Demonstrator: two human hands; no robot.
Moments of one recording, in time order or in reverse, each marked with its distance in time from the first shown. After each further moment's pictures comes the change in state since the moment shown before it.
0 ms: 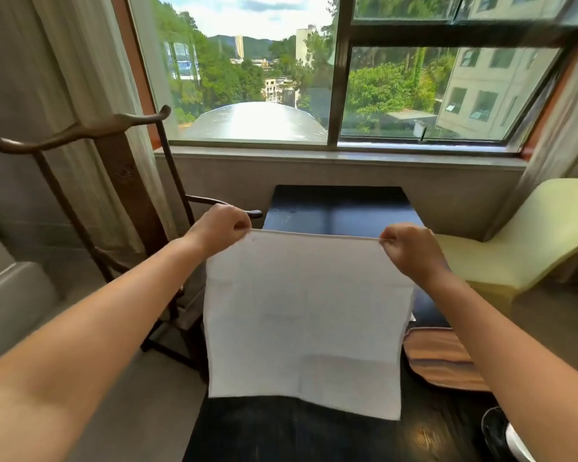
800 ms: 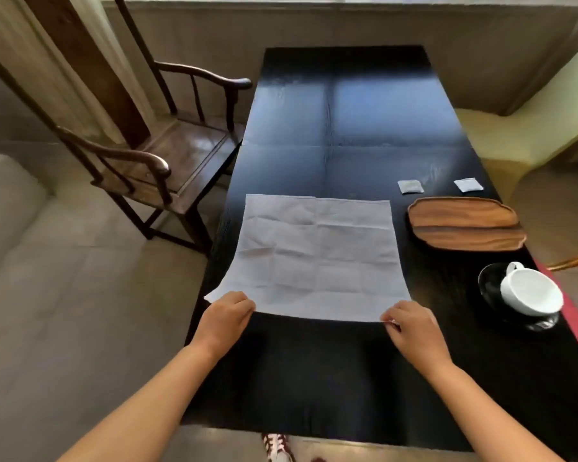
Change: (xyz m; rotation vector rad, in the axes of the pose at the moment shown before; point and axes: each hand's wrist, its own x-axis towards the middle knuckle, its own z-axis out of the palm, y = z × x) left_hand -0.307 0.000 0.253 -0.082 -0.219 -0.052; right_hand -0.350 0.033 0.124 0.062 -0.462 0.200
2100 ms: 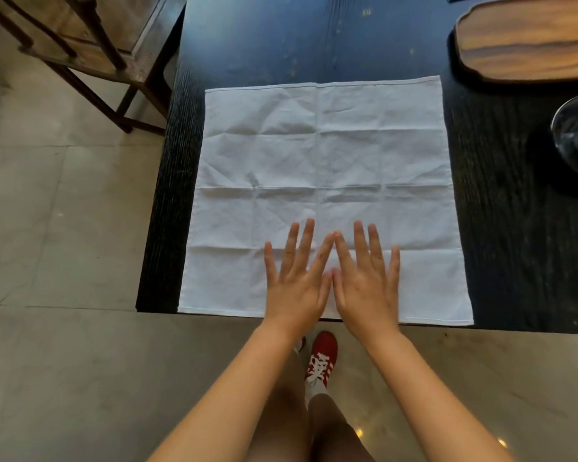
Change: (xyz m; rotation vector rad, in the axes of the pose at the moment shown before) left_hand -0.082 0.133 0.144 0.148 -0.103 -0.127; right_hand -0.109 -0.054 0.121 -0.164 -0.074 0.086
